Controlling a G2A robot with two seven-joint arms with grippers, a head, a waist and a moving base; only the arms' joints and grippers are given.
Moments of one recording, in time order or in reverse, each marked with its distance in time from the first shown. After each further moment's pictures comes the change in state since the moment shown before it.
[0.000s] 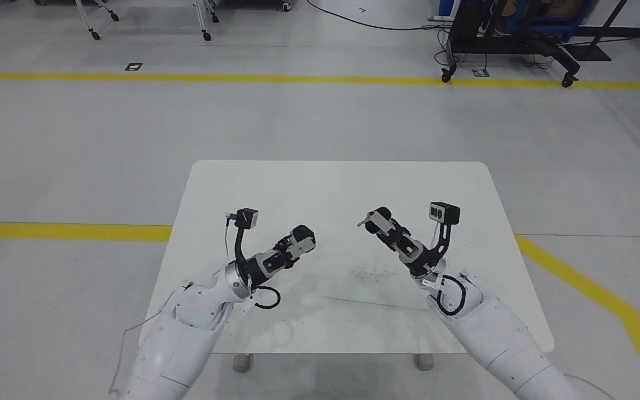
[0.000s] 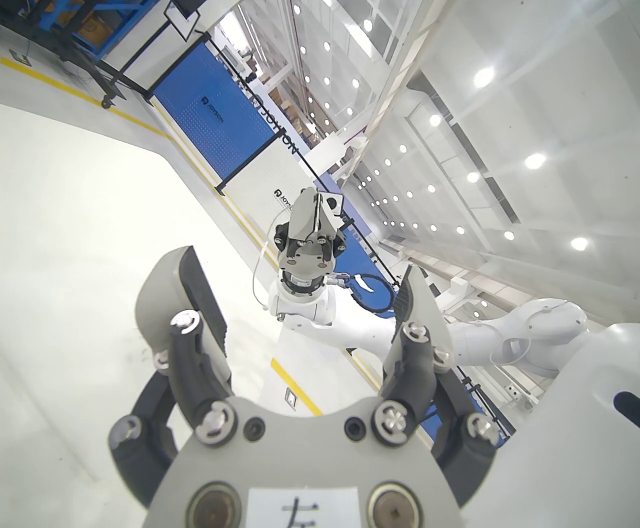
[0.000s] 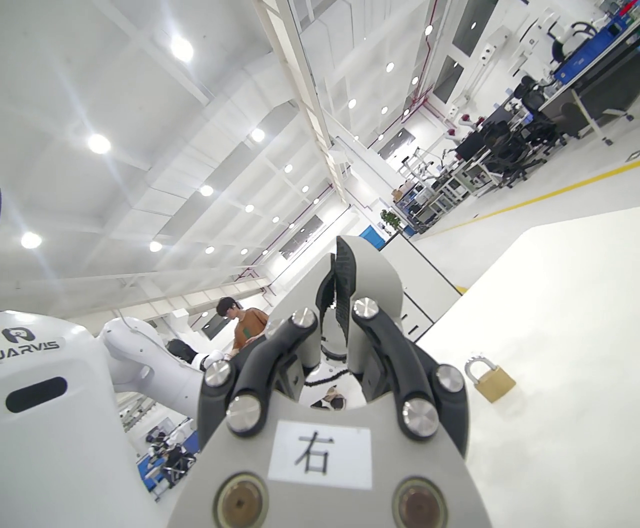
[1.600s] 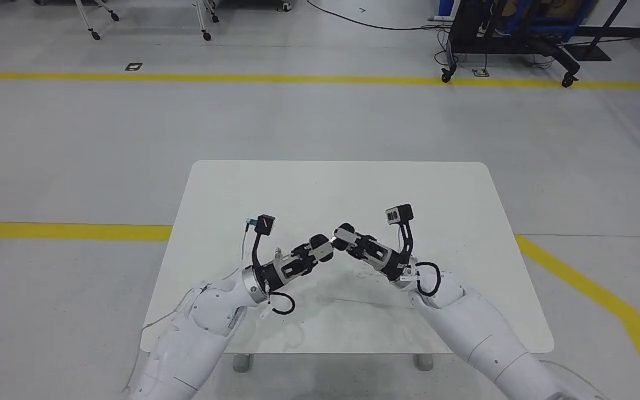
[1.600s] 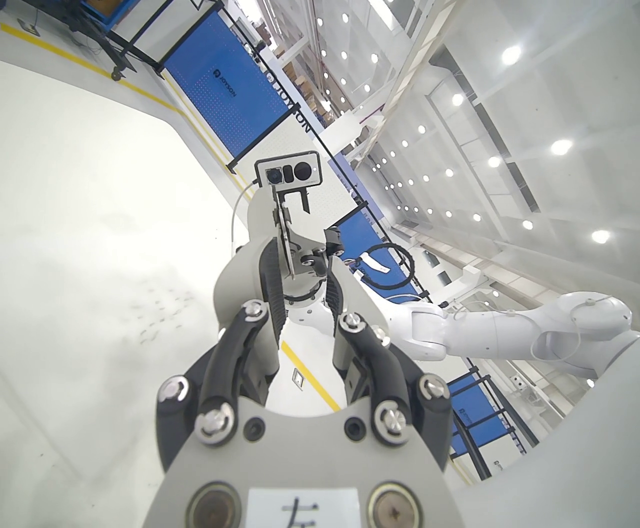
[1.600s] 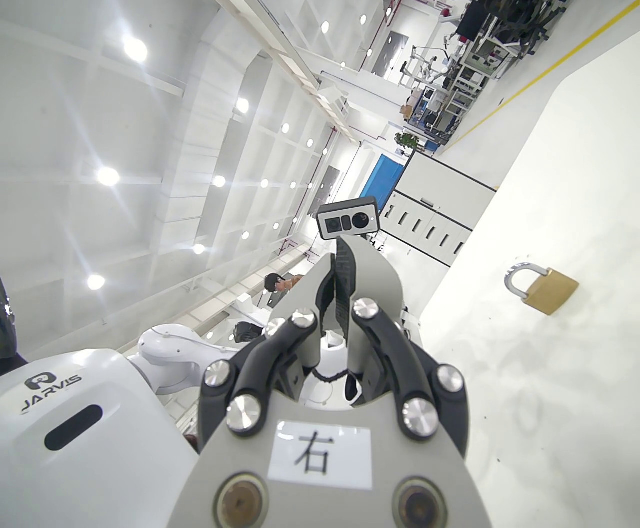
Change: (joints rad) left arm -0.023 0.001 0.089 0.018 0.093 0.046 0.100; right arm 0.076 -0.076 -0.084 0.116 0.282 0.196 0.388
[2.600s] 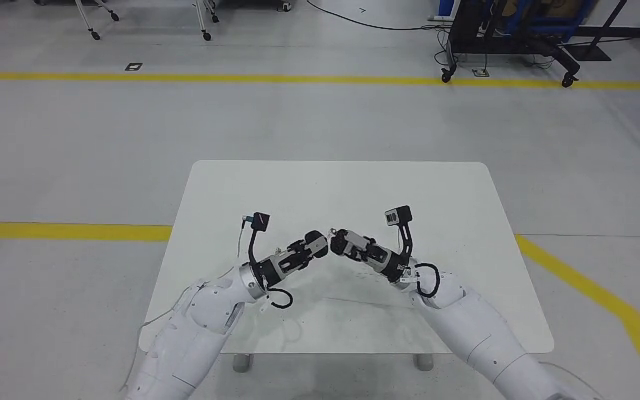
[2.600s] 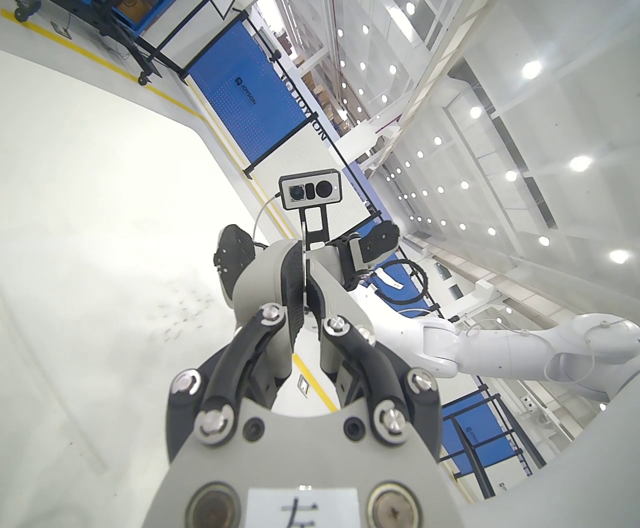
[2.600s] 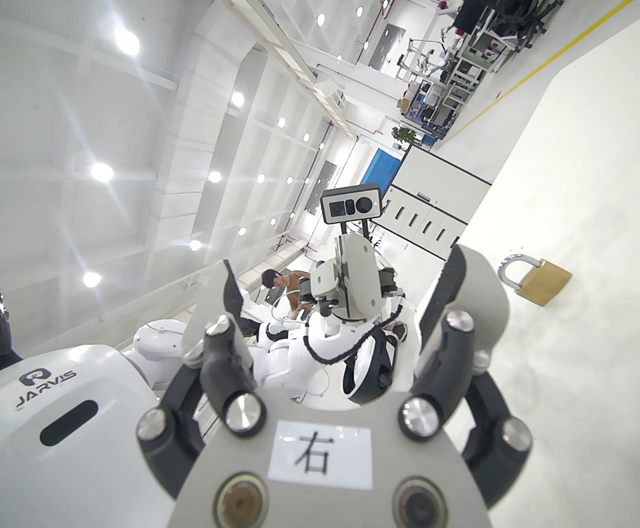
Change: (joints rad) left arm -0.007 0.005 -0.009 0.005 0.016 0.055 0.022; right arm -0.008 -0.010 0.021 0.010 -0.010 0.004 0.035
